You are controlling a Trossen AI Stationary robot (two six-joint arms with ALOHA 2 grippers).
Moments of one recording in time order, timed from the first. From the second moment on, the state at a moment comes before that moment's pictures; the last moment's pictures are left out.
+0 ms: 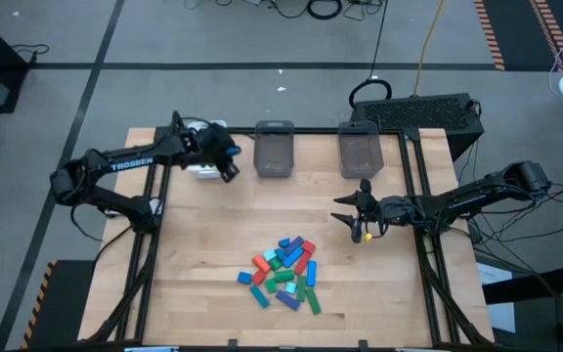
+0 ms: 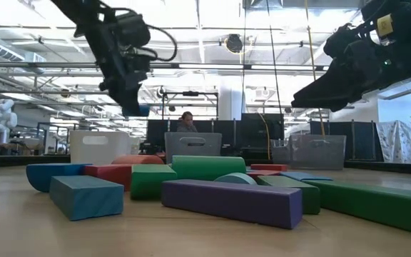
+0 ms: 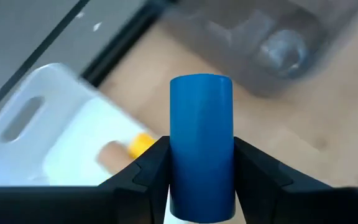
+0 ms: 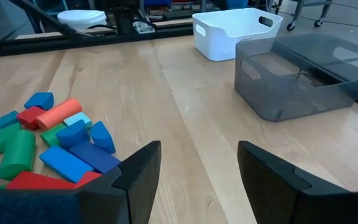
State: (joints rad) left arm 0.53 1.31 0.92 -0.60 -0.21 -0.07; right arm 0.14 1.02 0.20 0.50 0.36 0.20
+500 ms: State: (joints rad) left arm 0.85 1.41 0.92 -0.58 -0.11 0.12; right arm 0.14 1.02 0.20 0.50 0.36 0.20
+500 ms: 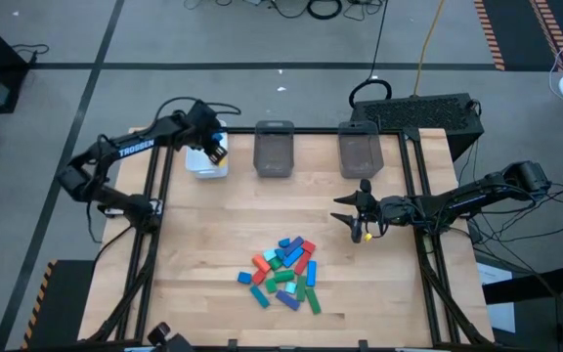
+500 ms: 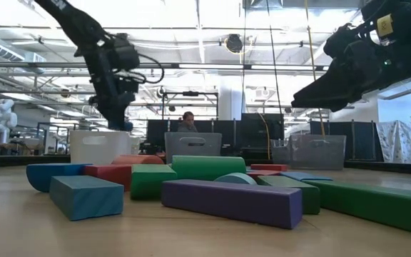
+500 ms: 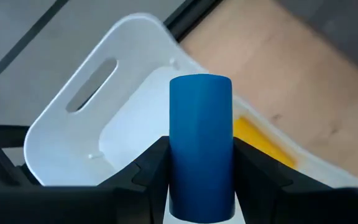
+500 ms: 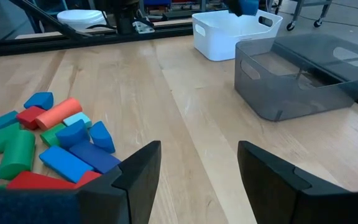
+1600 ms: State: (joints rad) left arm 0.96 1.55 0.92 -0.59 -0.11 0.27; right arm 0.14 1.02 0.20 0.47 0.37 0.19
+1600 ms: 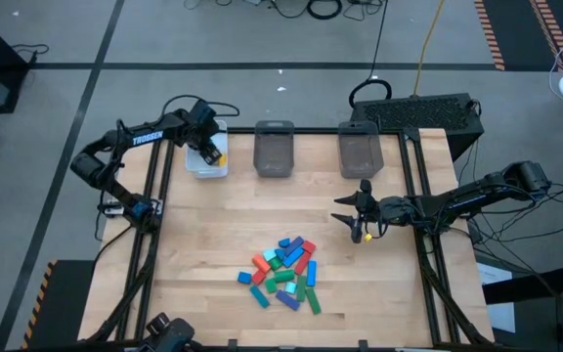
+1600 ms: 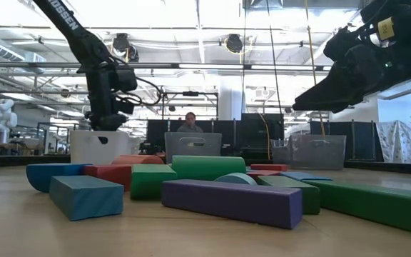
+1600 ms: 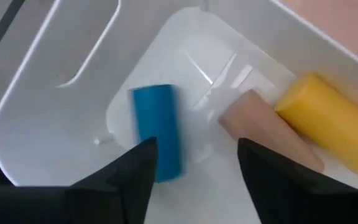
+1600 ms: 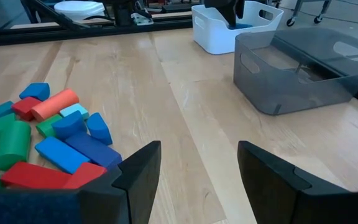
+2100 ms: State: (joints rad) left arm 0.61 1.30 1.04 -0.82 -0.01 0.21; right arm 0.11 1.02 0.20 0.49 0.42 0.15
